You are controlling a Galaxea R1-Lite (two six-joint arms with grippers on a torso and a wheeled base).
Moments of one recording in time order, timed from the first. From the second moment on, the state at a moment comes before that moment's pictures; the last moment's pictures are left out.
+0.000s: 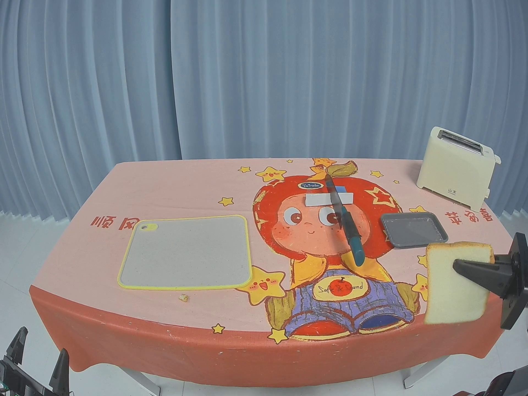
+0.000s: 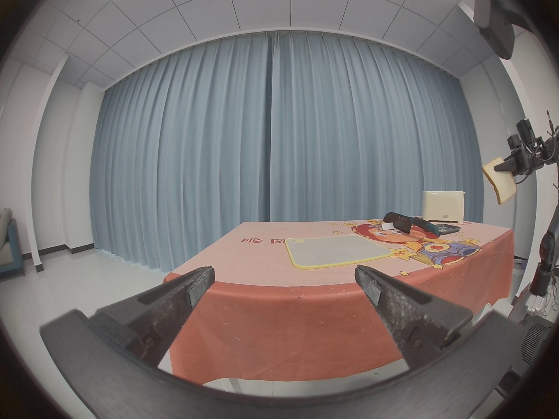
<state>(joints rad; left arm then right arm) 0.01 0.02 -0.02 0.00 -0.01 0.00 0.57 0.96 -0.50 -0.23 0.28 0.05</state>
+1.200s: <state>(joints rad) 0.01 0.02 -0.02 0.00 -0.01 0.01 0.57 0.98 -0.48 -0.24 0.28 0.05</state>
